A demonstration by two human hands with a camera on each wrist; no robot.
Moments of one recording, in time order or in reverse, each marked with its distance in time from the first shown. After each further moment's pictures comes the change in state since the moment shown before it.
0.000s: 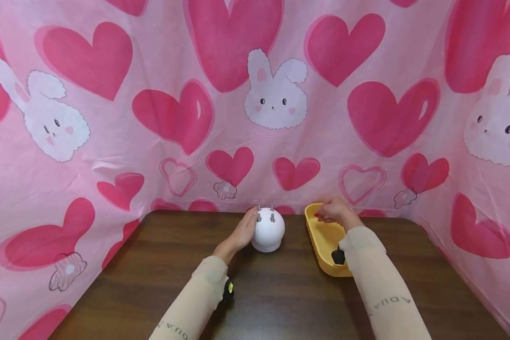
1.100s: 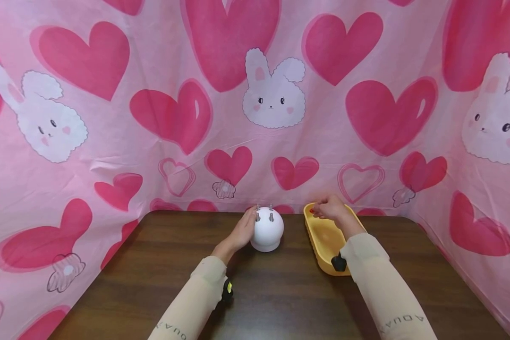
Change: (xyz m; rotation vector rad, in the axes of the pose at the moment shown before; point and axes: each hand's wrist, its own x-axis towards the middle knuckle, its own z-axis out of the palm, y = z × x) left_hand -0.001 0.001 0.001 0.045 0.019 0.003; right_hand -0.015 -0.012 0.013 -0.045 0.092 -0.140
